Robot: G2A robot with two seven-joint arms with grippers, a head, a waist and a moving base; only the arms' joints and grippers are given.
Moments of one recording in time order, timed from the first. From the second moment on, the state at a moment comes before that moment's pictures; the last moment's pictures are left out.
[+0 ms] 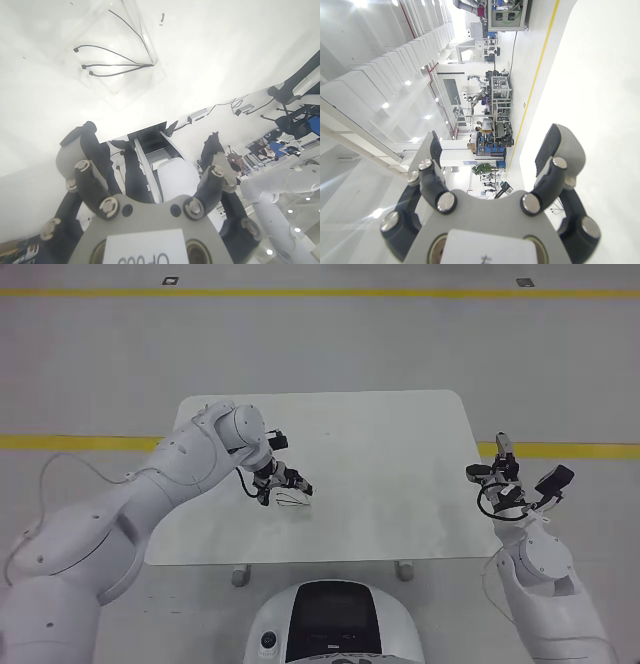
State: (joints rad) left arm 0.37 -1.19 -0.17 -0.89 -0.21 0.34 -1.27; right arm -1.73 -1.15 1.60 -1.80 0.42 0.00 0.00
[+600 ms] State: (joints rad) left arm 0.36 -1.22 -0.17 -0.80 -0.21 0.34 -1.30; right arm -1.73 -1.15 1.60 -1.80 0.42 0.00 0.00
